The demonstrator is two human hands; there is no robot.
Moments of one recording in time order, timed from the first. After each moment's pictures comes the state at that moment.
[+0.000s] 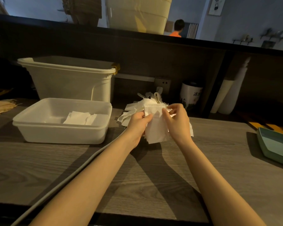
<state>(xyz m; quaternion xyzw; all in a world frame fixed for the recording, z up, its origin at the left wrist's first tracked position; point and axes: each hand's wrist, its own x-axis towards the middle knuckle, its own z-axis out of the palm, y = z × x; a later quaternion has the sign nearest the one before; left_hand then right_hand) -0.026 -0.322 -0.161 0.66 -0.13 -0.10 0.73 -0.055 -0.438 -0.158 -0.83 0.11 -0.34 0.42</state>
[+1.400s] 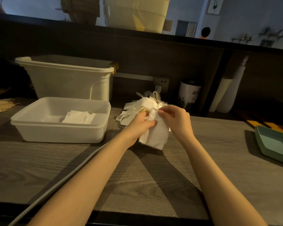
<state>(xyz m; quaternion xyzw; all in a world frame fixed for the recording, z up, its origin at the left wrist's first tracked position) -0.028 -0.318 -0.158 0.74 -0.23 -0.12 0.62 -0.058 -0.447 -0.153 -0.87 0.04 -0.31 0.37</state>
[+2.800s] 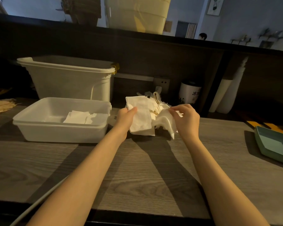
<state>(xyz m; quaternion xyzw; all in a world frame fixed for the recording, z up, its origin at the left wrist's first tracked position) -0.002 -0.302 -0.158 0.69 -0.03 -0.05 0.72 -0.056 -0.466 -0.162 -0.85 0.11 -0.42 0.31</state>
